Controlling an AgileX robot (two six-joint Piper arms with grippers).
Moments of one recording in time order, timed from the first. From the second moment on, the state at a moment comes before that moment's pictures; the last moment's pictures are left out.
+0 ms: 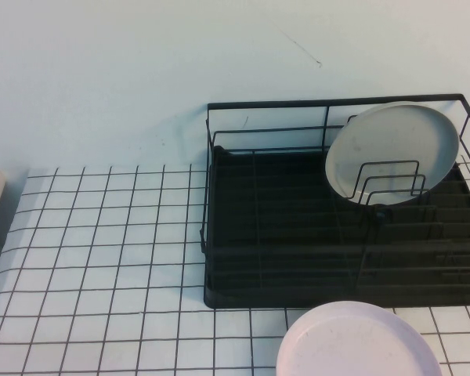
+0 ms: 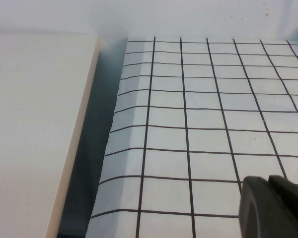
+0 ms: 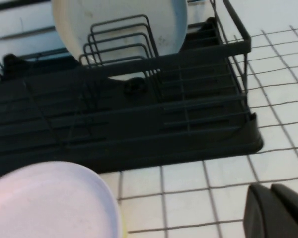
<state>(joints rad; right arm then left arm) 0.02 -0.01 0.02 0.22 0.40 -0.03 0.08 -0.01 0.02 -0.11 0.37 0.01</state>
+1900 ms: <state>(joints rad) 0.02 1.25 -1.18 0.63 0.78 -1.24 0.08 -0.01 0.02 -0.11 0.37 0.01</state>
